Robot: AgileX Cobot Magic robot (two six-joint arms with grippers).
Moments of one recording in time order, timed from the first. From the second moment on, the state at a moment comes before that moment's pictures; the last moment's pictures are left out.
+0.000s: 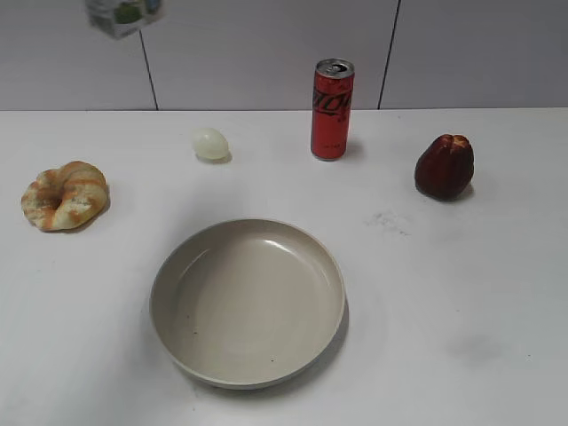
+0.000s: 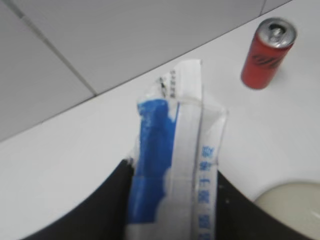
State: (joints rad) left arm -0.42 1.68 -1.82 -0.08 1.05 0.20; right arm 0.03 -0.01 -0.41 0.01 0.94 -0.02
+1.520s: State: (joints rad) left arm -0.41 1.62 -0.76 -0.34 0.22 0.07; right arm 0.03 -0.01 -0.41 0.01 0.94 -0.02
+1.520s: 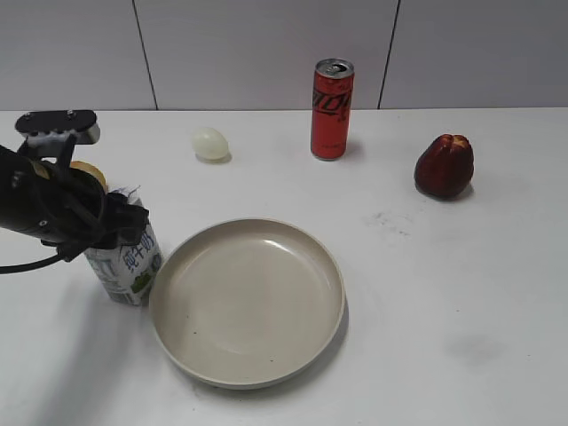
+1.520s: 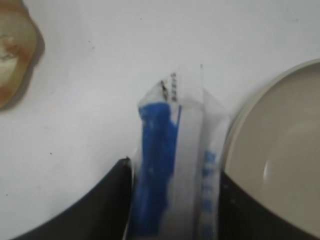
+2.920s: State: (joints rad) left arm -0.03 0.51 -0.57 -0.09 1.09 0.07; right arm 0.03 -0.01 -0.41 0.01 0.94 -0.02
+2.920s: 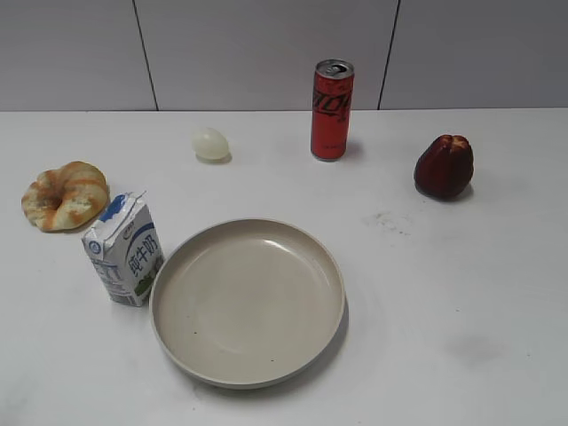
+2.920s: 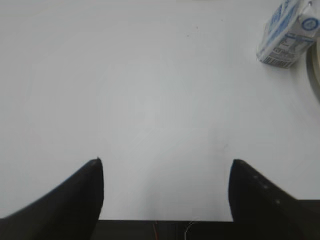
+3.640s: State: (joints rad) left arm -0.03 0.21 -0.50 -0.13 1.09 0.16; right arm 0.03 -0.01 -0.41 0.01 0.94 -0.02
